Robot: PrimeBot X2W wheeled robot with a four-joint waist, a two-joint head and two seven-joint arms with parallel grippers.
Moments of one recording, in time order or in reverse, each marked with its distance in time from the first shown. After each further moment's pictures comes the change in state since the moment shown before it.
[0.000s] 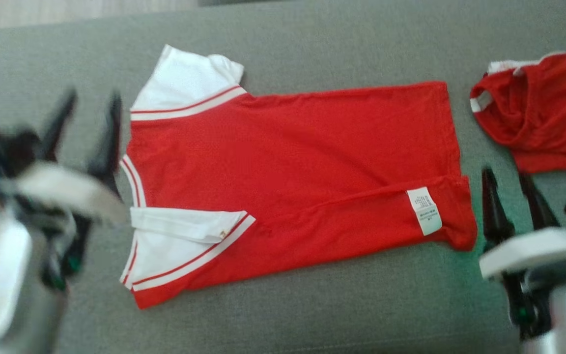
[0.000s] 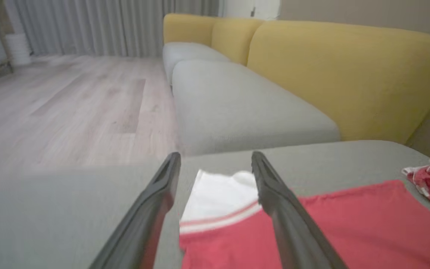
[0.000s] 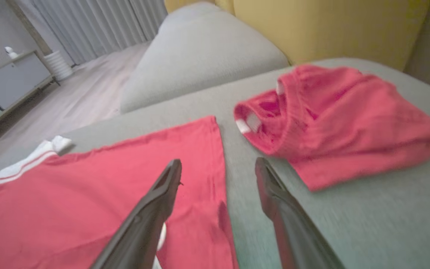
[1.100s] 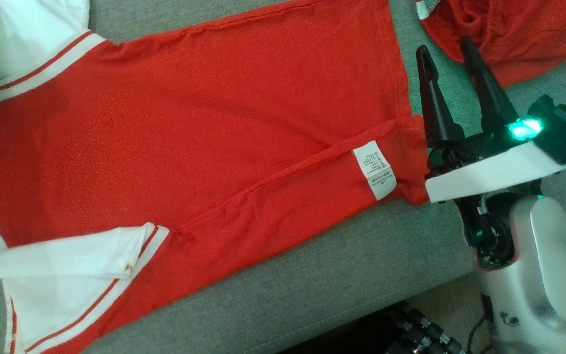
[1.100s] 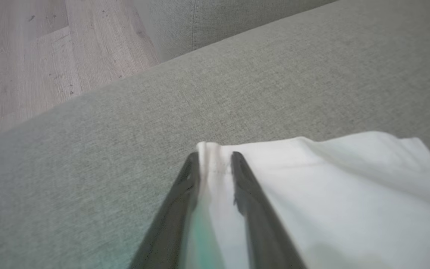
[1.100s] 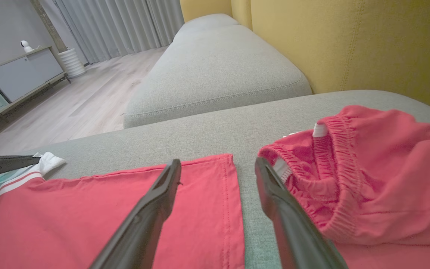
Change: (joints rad) left arm -0.659 0.230 -0.084 0.460 0.037 -0.119 0.454; right arm -0.329 -0.002 0.275 -0.156 0.028 0.000 -0.031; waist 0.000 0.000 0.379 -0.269
